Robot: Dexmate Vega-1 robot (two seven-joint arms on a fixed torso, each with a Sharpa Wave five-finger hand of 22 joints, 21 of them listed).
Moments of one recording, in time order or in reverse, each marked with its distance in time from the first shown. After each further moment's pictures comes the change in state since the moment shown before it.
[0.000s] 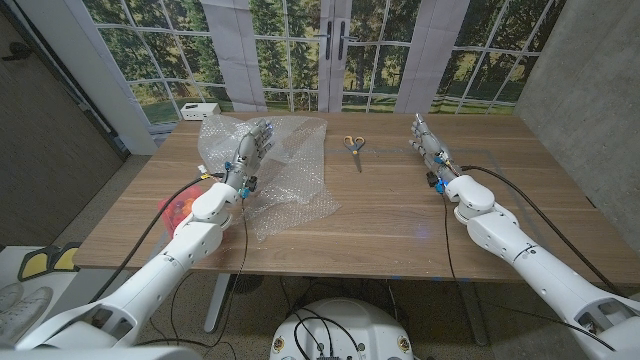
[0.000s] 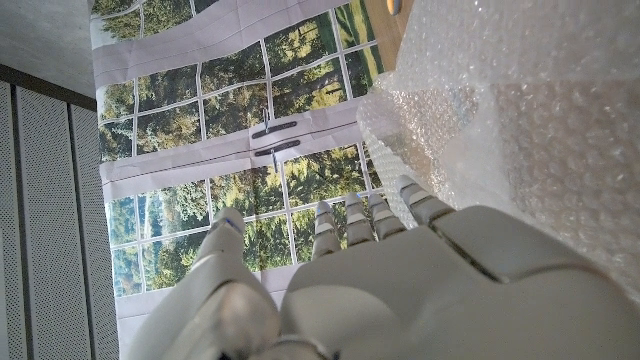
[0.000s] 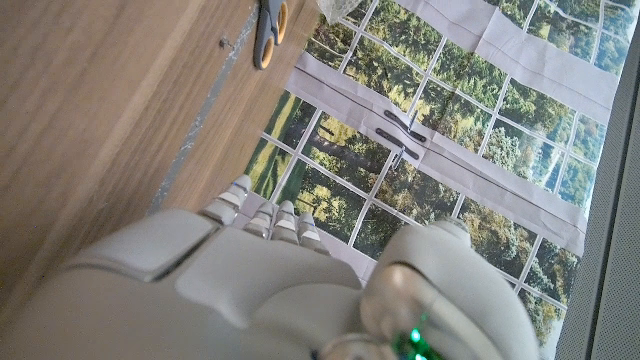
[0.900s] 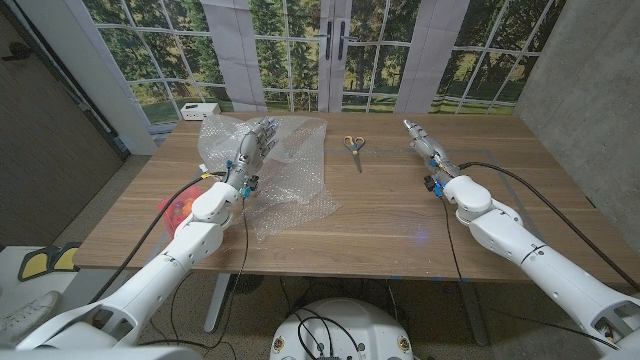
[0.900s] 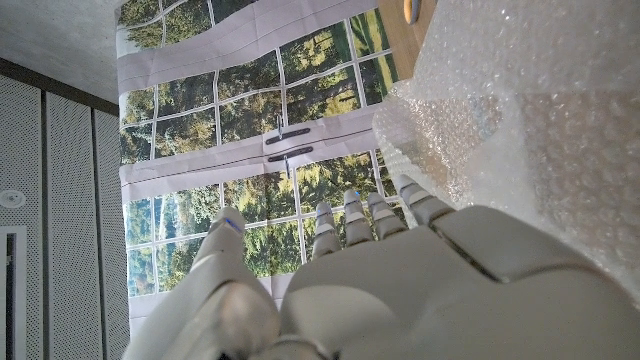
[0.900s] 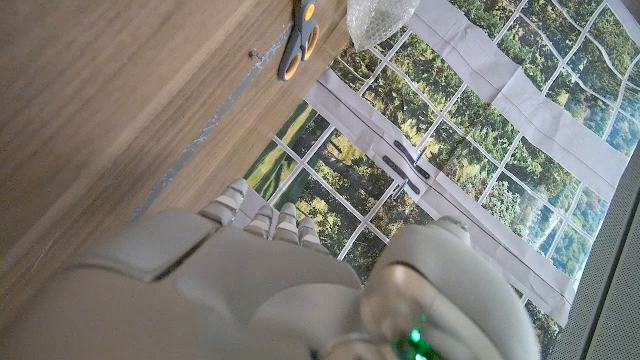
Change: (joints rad) left arm -0.009 0.000 -0.001 0.013 -0.024 -0.027 -0.064; left_hand 0.000 0.000 0.000 0.000 0.000 -0.004 -0.004 0.000 -0.002 0.022 0.000 0.008 0.000 0.007 0.000 0.004 0.000 0.007 -0.007 0.000 0.000; right arm -0.028 -0.056 -0.038 -0.139 -0.144 -0.105 -0.113; right_hand 0.004 -0.004 0.012 -0.012 -0.004 -0.009 -0.024 0.012 0.000 0.012 -0.054 0.016 0.000 -0.004 -0.037 0.005 0.000 -0.027 0.001 0.008 0.000
